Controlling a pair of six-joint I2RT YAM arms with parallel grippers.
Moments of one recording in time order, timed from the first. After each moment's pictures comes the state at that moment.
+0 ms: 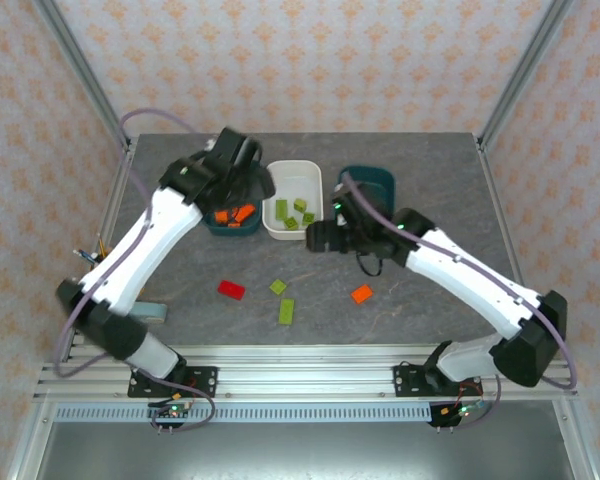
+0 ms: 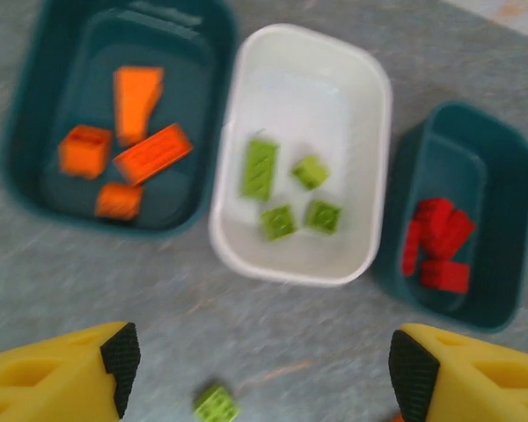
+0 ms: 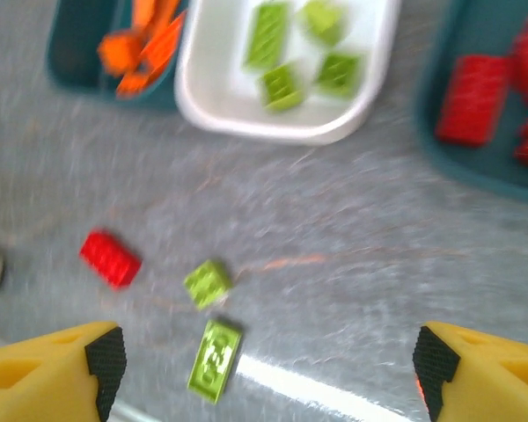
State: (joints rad) left arm -0.49 1.47 1.63 -1.10 -0.21 -0.79; right arm 0.82 1.37 1.30 -0.84 0.03 0.58
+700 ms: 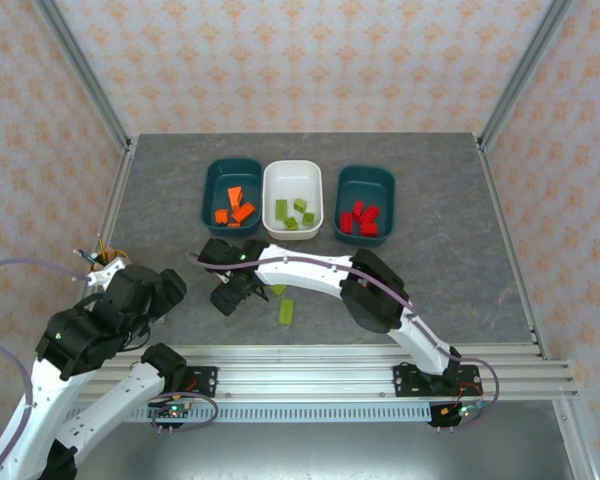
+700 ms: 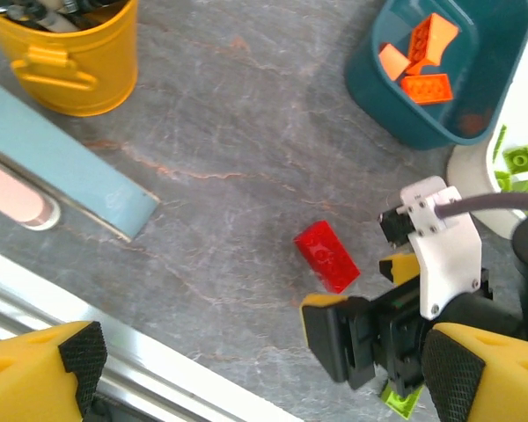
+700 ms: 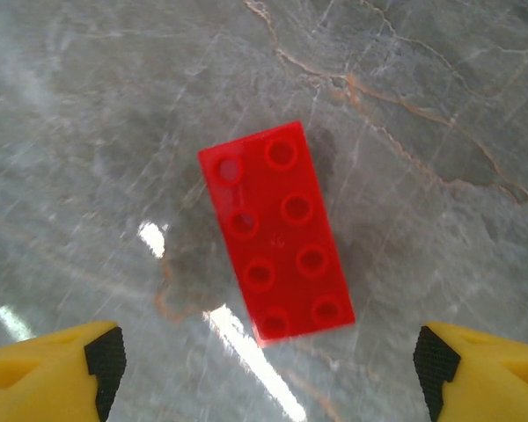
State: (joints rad) left arm -0.49 0.55 1.03 -1.49 -0.39 -1.12; right arm 1.16 2.28 1.92 -0.88 0.03 0.24
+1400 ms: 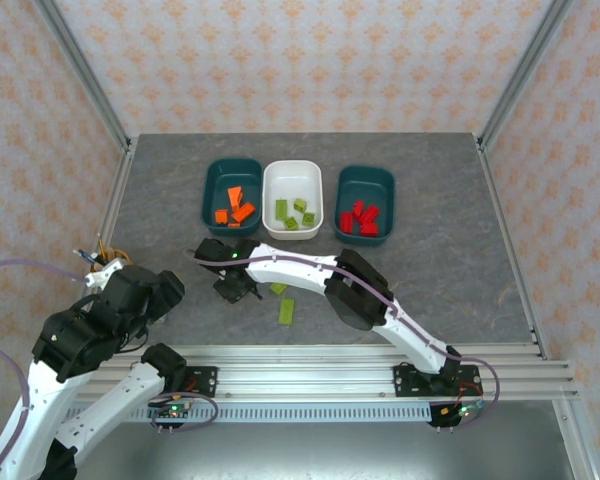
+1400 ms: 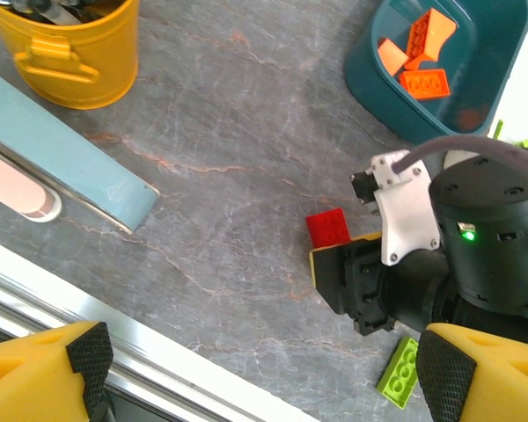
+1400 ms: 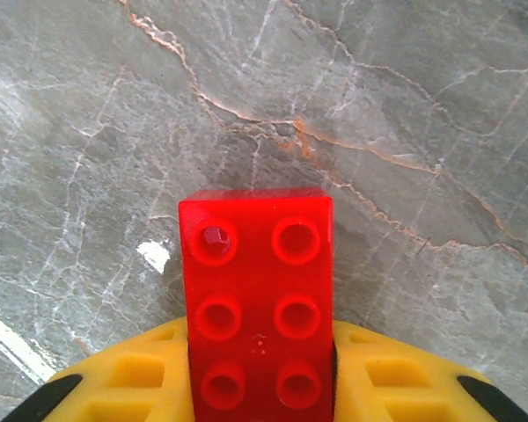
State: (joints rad) left arm -0.49 0.55 1.04 -1.49 -0.35 -1.12; right arm 1.14 2.40 2.04 -0.92 0.06 0.31
